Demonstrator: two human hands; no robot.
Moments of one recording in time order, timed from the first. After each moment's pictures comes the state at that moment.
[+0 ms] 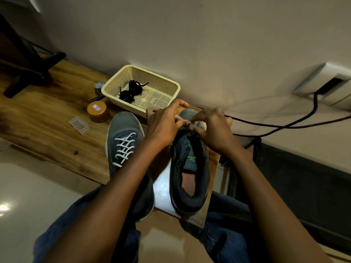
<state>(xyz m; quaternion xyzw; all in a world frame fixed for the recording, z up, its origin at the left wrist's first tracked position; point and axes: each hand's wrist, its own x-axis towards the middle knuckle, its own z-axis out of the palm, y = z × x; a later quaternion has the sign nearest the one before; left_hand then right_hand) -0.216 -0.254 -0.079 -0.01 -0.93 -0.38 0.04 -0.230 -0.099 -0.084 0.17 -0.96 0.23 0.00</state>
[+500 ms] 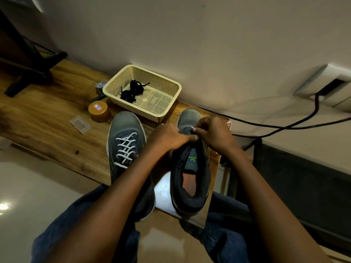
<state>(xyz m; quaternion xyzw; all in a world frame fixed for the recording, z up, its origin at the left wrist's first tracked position) -0.208 -0.248 -0.087 0.12 -0.90 -0.37 -0.19 -0.232 -0.101 -0.090 0.10 -0.95 0.28 -0.06</state>
